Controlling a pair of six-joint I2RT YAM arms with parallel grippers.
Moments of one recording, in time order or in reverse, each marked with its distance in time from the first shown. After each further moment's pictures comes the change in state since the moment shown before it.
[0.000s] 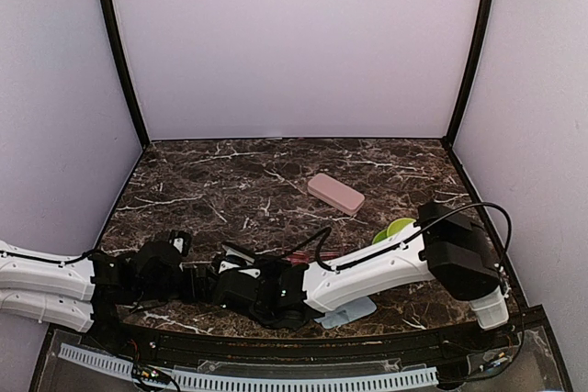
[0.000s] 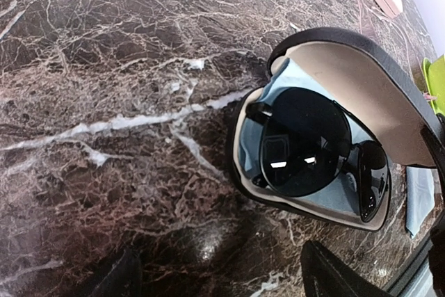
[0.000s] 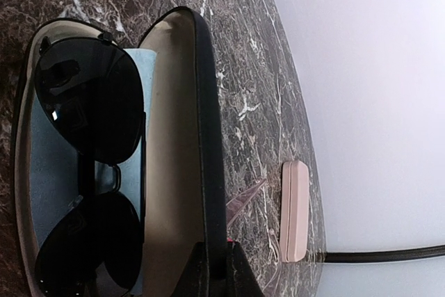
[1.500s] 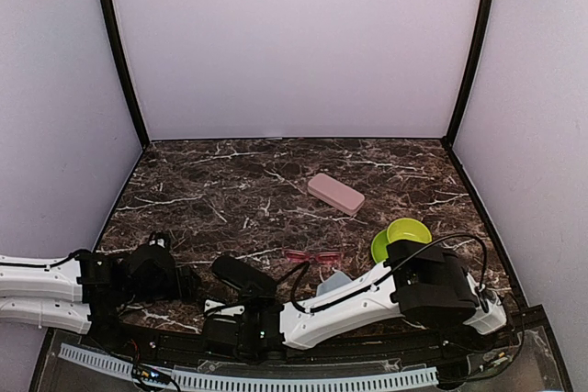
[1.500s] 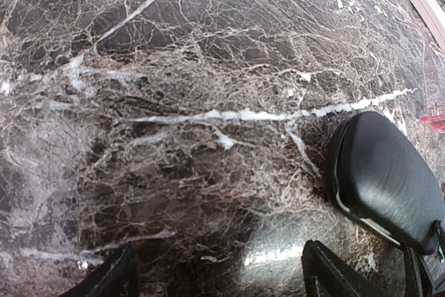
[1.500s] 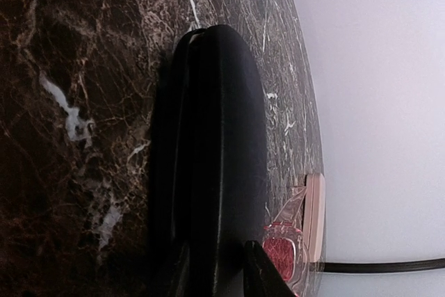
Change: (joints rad) left arm 0.000 -0.142 0.023 -0.312 -0.149 -0.113; right arm 0.122 0.166 0.137 -0.090 0.056 0.073
